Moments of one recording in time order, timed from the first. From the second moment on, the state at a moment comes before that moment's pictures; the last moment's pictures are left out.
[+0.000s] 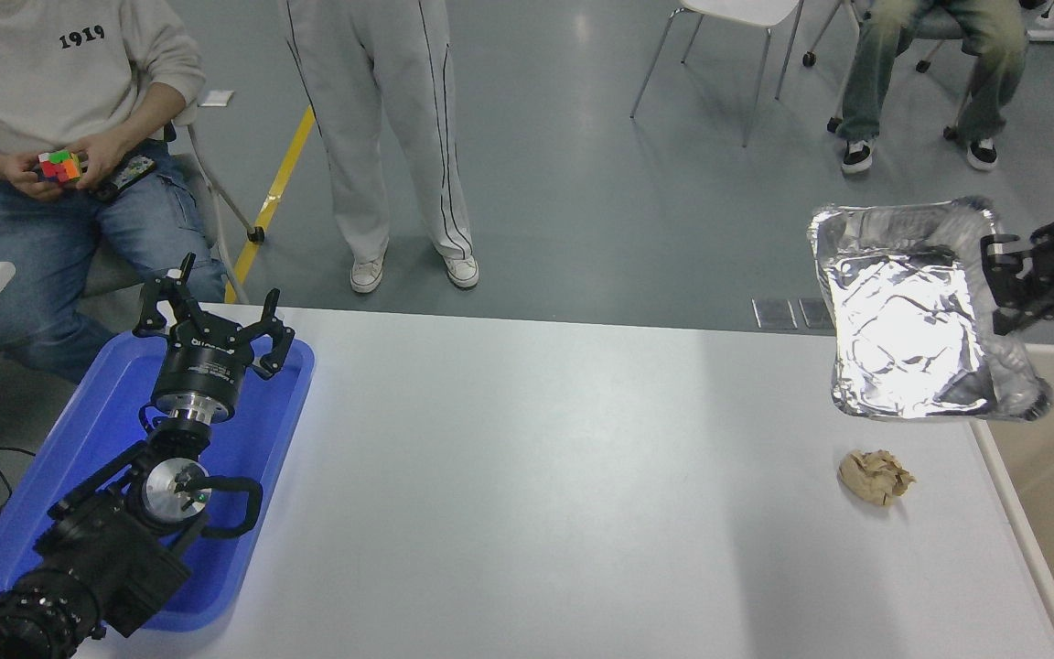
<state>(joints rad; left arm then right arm) -0.62 0.18 -0.87 -0.41 -0.09 -0.57 -0.51 2.30 -0.67 -1.50 1.28 -0.15 0.79 -0.14</state>
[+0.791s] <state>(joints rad) -0.62 0.18 -0.87 -0.41 -0.09 -0.57 -0.51 1.77 -0.92 -1.41 1.02 -0.18 0.37 -0.14</state>
